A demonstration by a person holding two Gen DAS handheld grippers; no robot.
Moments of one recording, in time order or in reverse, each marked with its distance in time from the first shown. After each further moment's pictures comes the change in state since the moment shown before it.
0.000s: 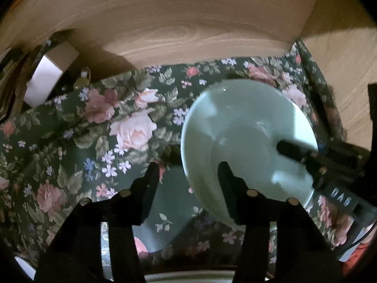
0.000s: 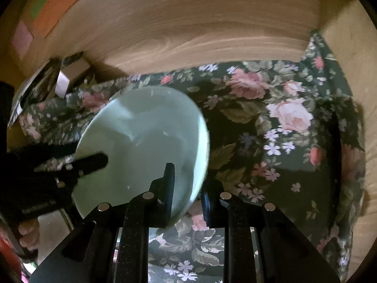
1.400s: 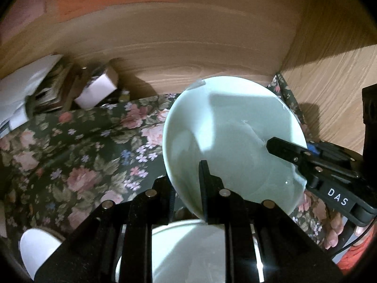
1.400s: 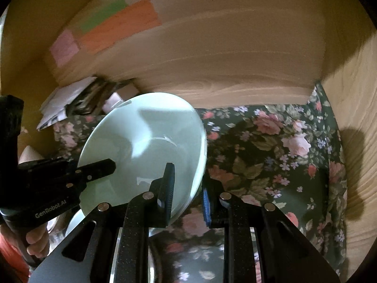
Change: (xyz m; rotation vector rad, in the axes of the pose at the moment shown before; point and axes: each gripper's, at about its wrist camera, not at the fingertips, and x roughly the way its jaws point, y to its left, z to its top) left arm -0.101 0.035 -0.034 -0.050 -0.177 -0.039; right arm -0.060 0.060 0.009 -0.110 -0.160 0.054
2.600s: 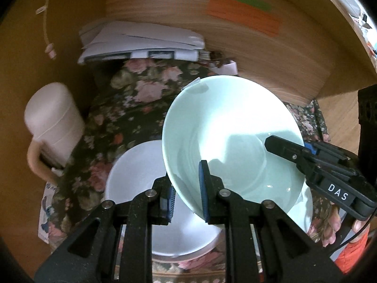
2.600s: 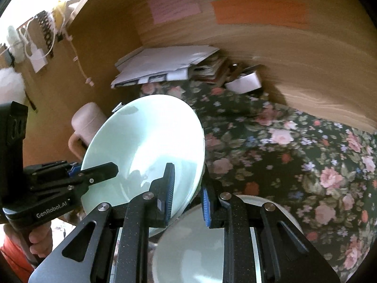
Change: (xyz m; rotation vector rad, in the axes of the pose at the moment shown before) left arm -0.125 0.141 -0.110 -0.261 -0.082 0.146; right arm 0.021 0.182 -0.039 -0.224 0.045 0.222
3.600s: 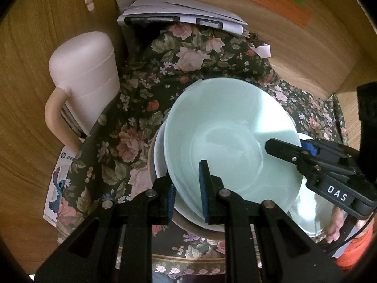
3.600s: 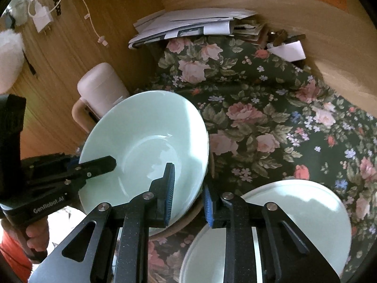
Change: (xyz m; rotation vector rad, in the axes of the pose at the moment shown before) left arm 0.014 0.048 -0.039 -0.055 0.063 0.079; right arm 0.052 0.035 -0.024 -0.066 0.127 0.036
